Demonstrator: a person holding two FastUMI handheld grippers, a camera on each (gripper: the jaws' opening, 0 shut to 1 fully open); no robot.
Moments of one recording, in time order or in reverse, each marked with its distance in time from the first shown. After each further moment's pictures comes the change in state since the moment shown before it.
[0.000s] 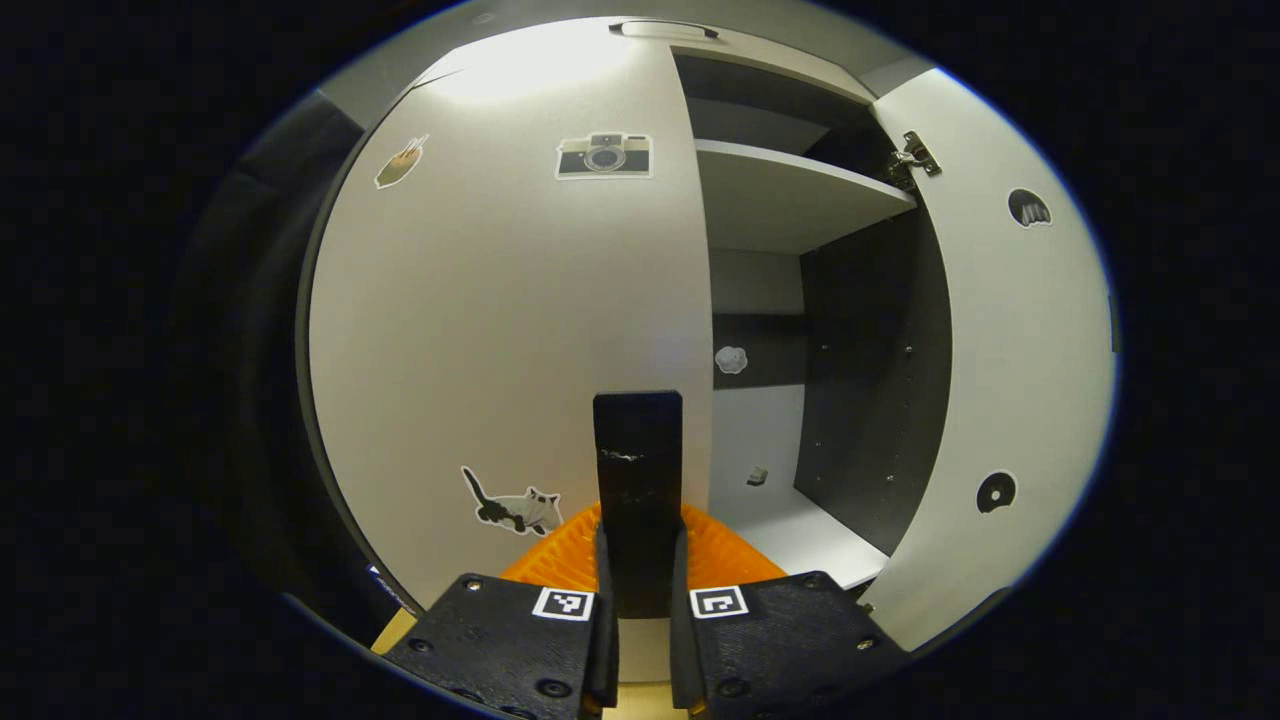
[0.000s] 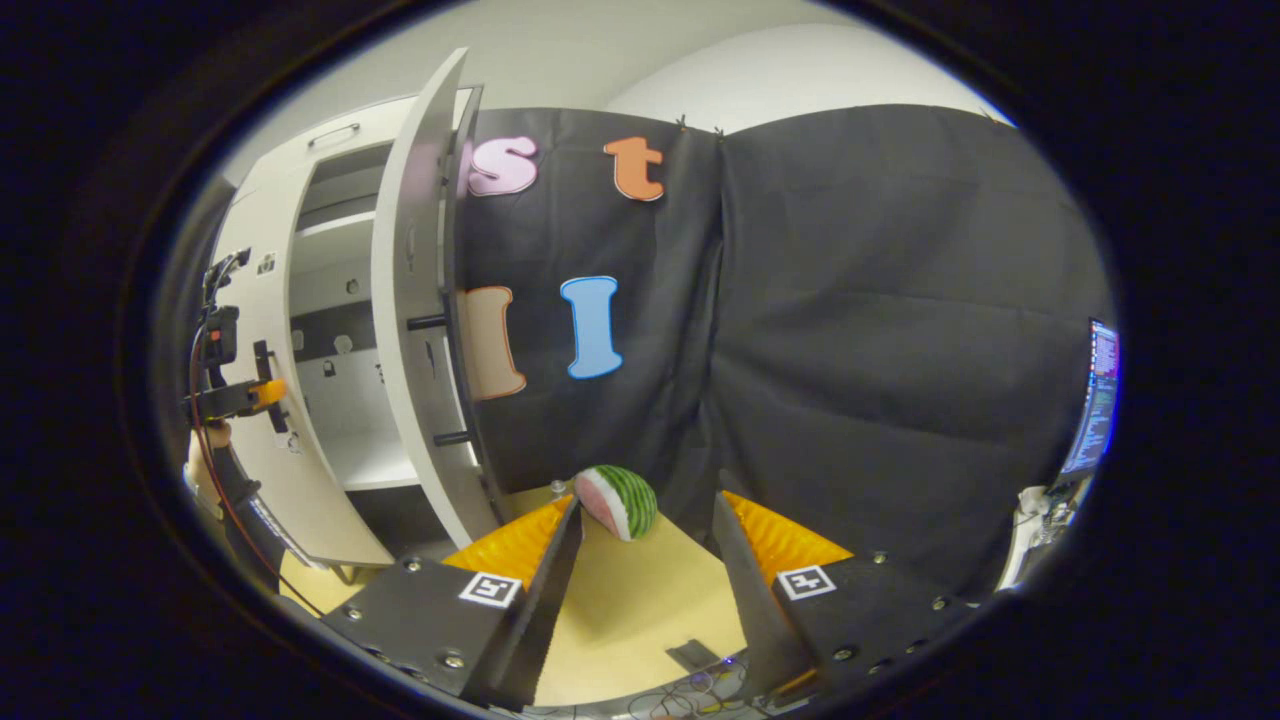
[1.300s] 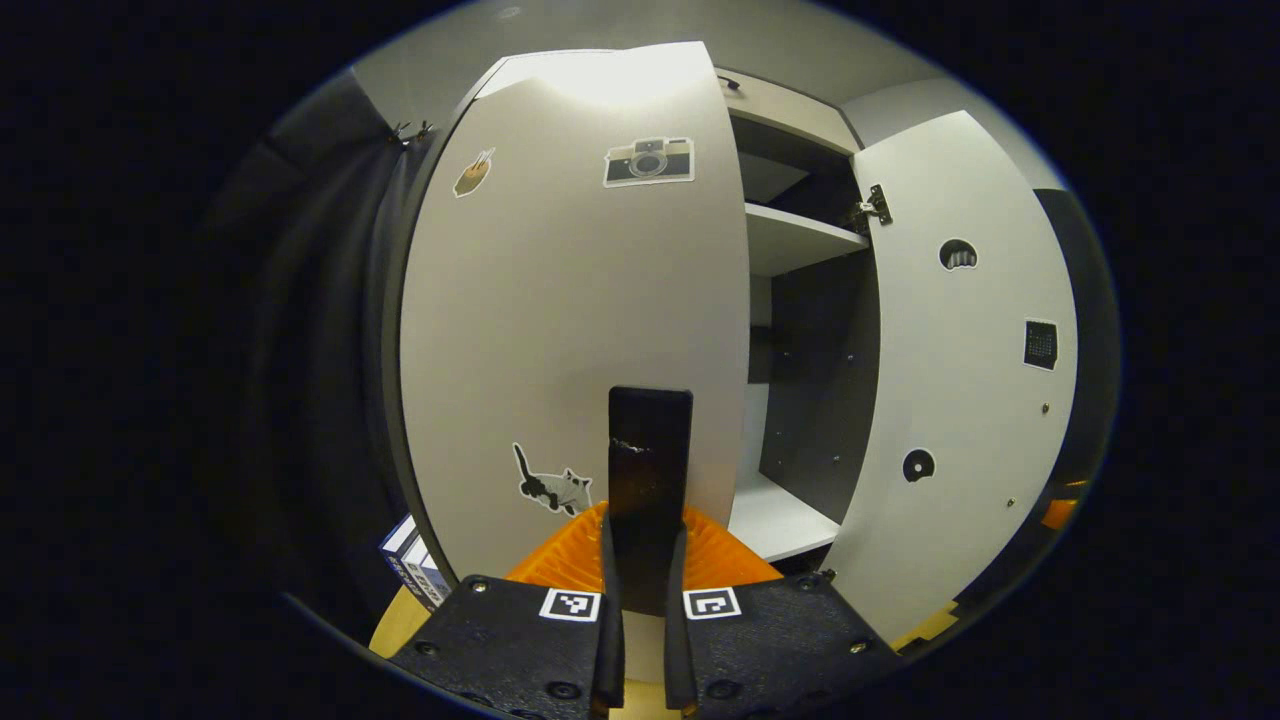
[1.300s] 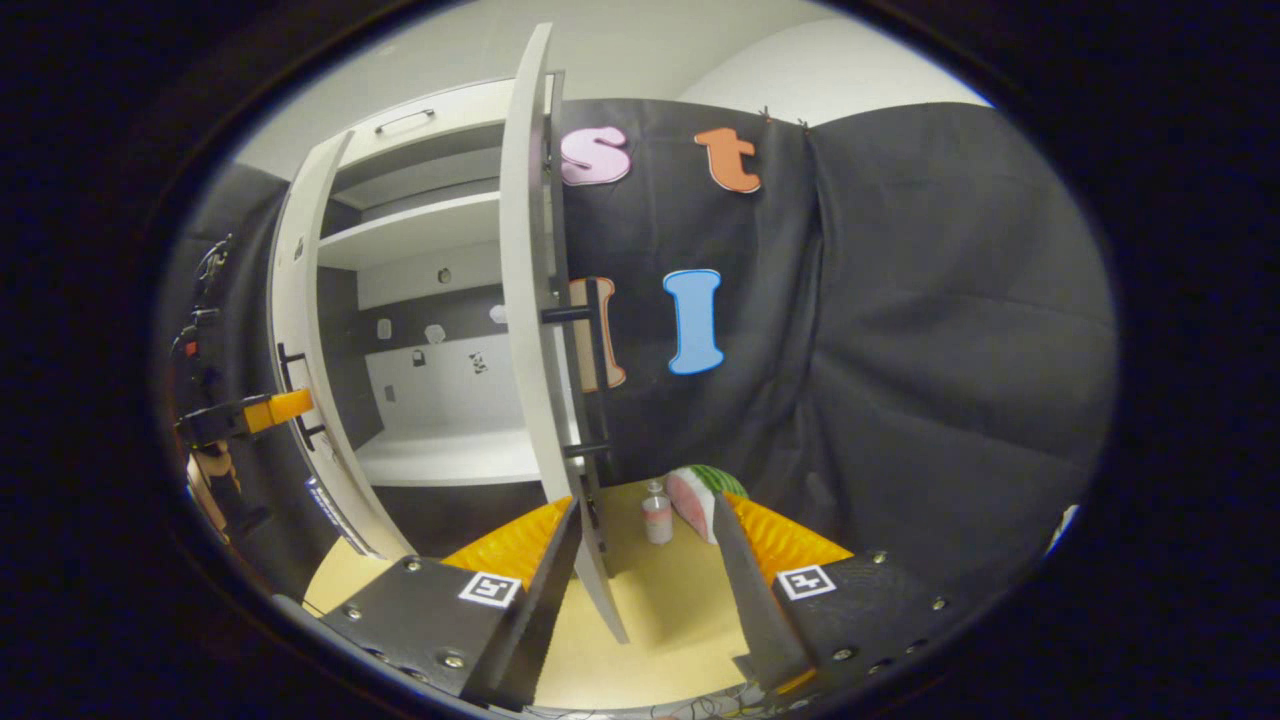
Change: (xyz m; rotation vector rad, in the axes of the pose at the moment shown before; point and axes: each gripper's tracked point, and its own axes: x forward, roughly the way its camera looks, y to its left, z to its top) left arm -0.094 0.028 -0.005 -0.053 -0.005 -0.099; right arm -0.002 0.098 -0.016 -0.028 0.017 0.282
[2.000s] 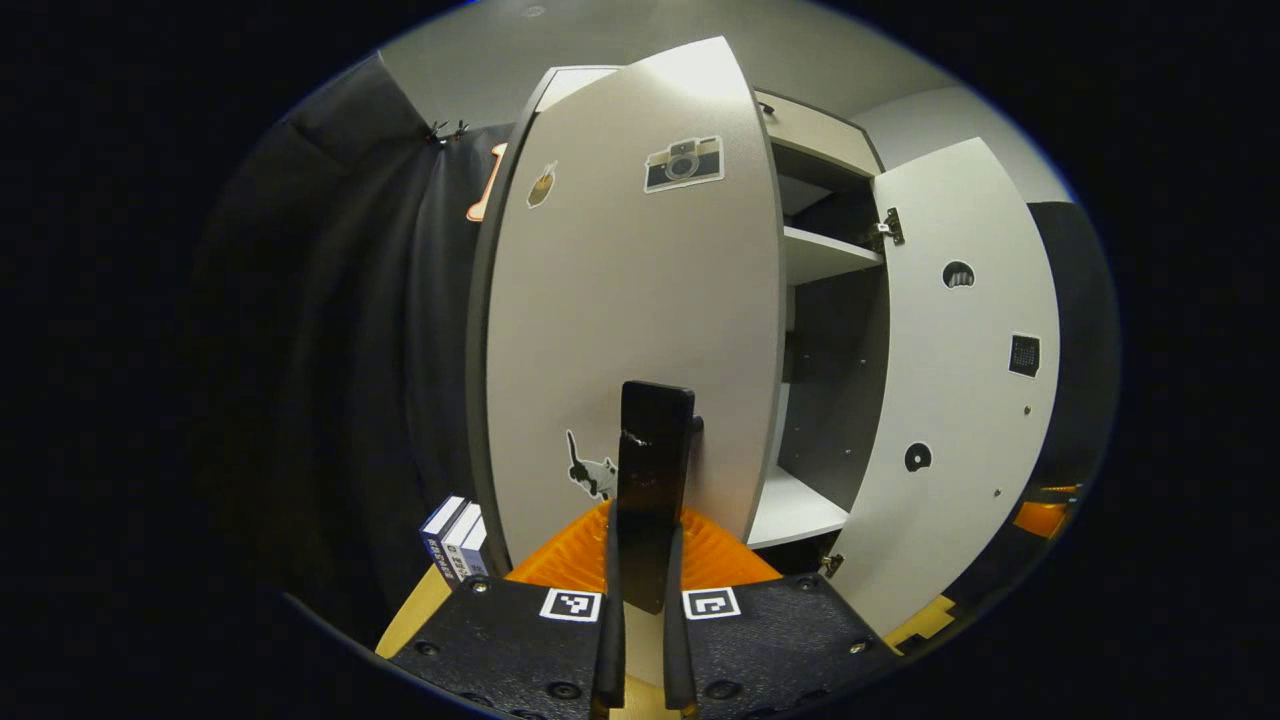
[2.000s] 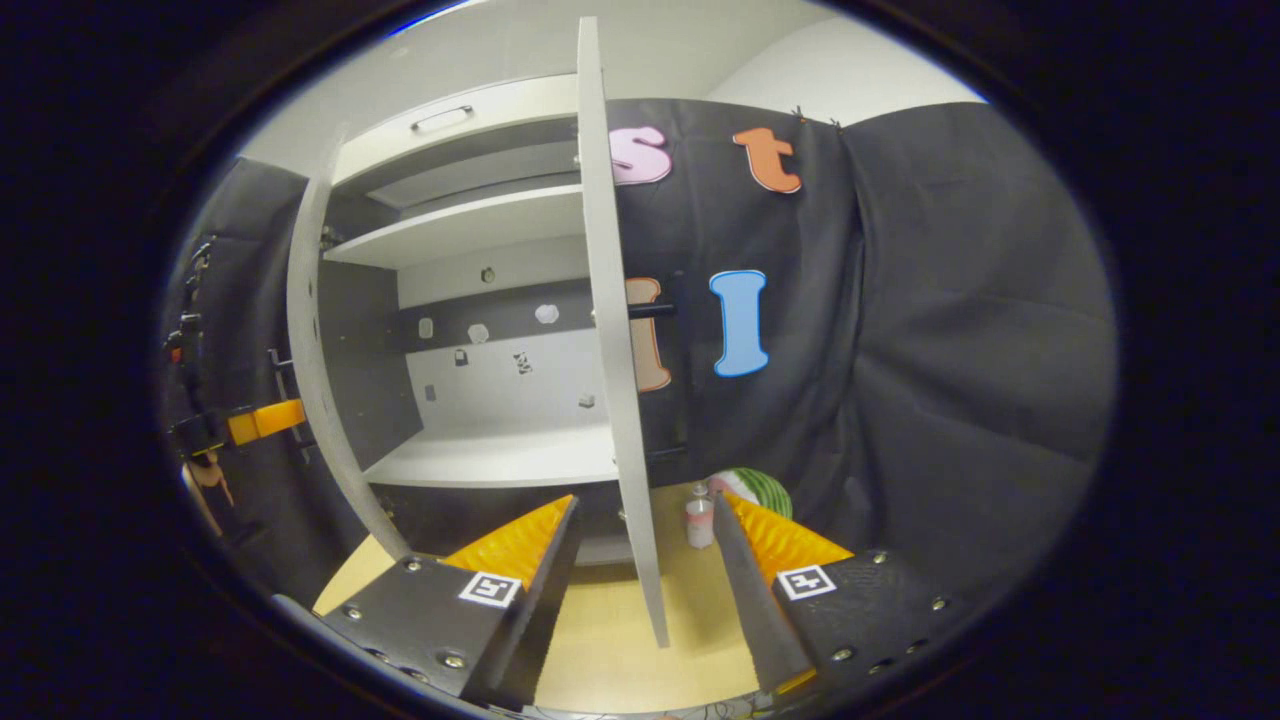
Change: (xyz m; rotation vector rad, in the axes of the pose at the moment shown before) left arm -0.064 0.039 0.001 -0.025 0.003 0.080; right arm 0.004 0.037 0.000 0.002 -0.002 0.094
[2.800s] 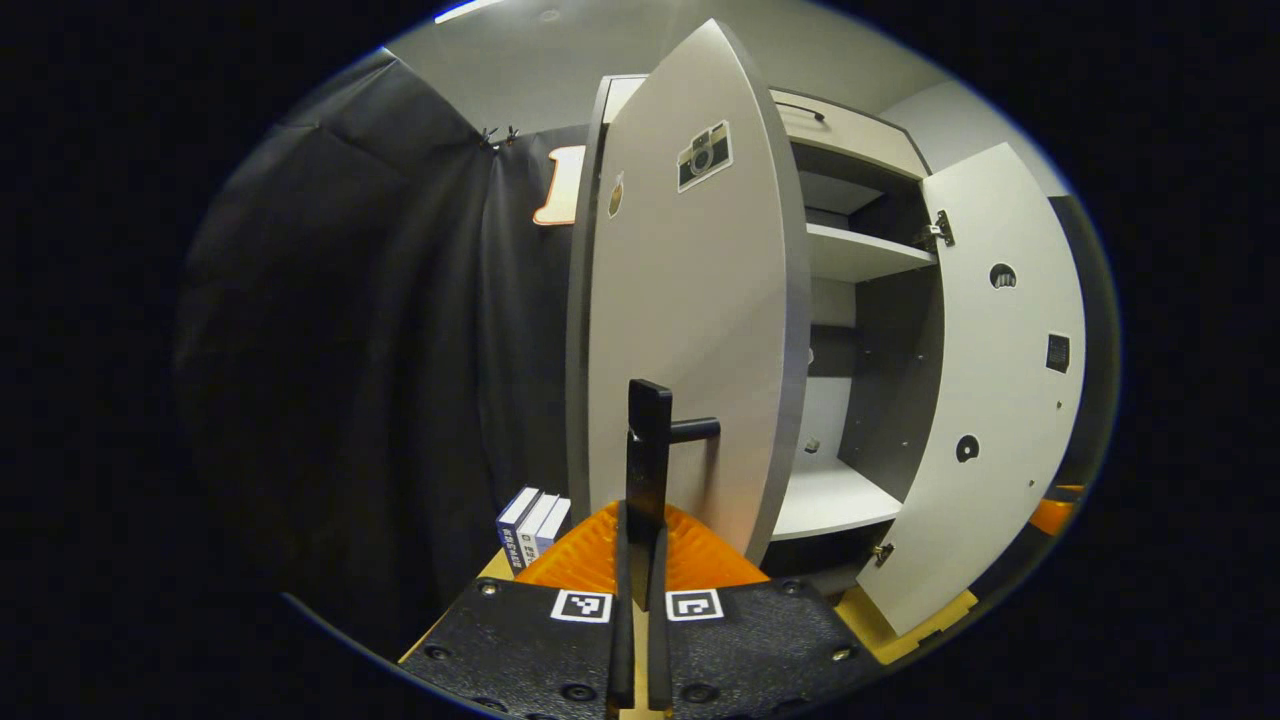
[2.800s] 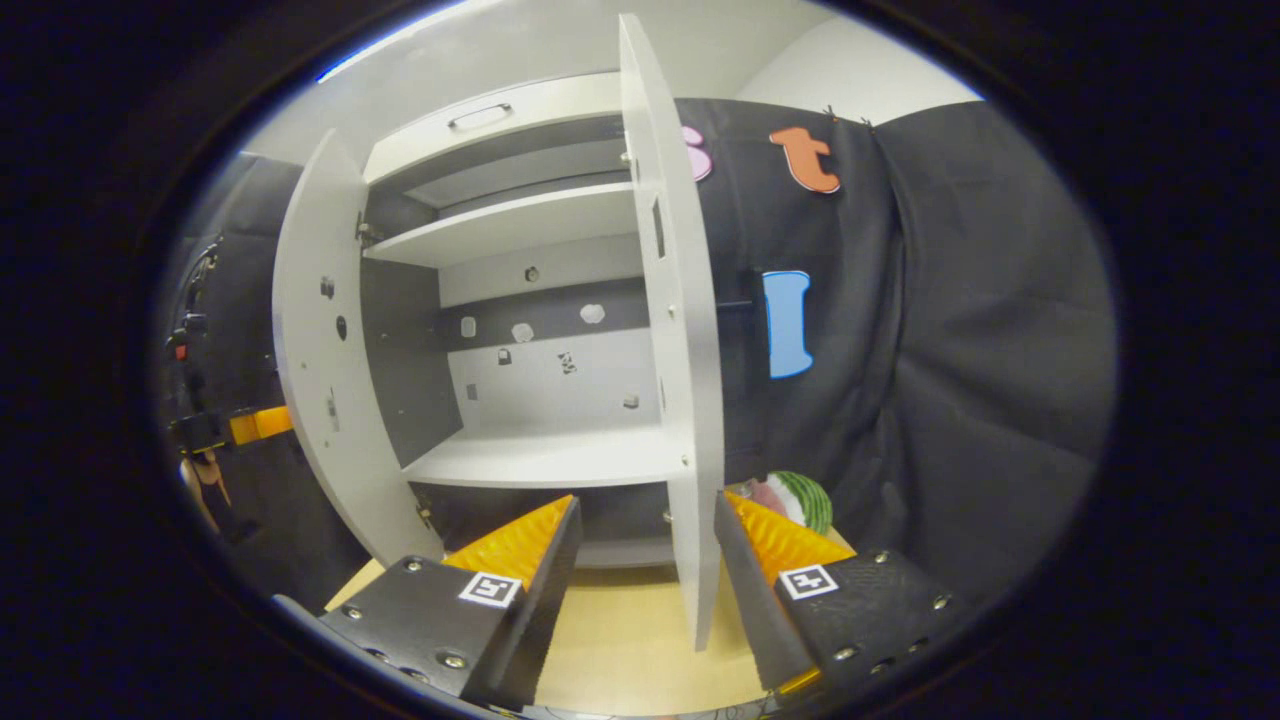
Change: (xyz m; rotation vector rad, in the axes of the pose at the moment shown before) left arm -0.035 0.057 0.001 0.026 0.019 0.199; right arm 0.001 0.033 -0.004 -0.019 0.006 0.129
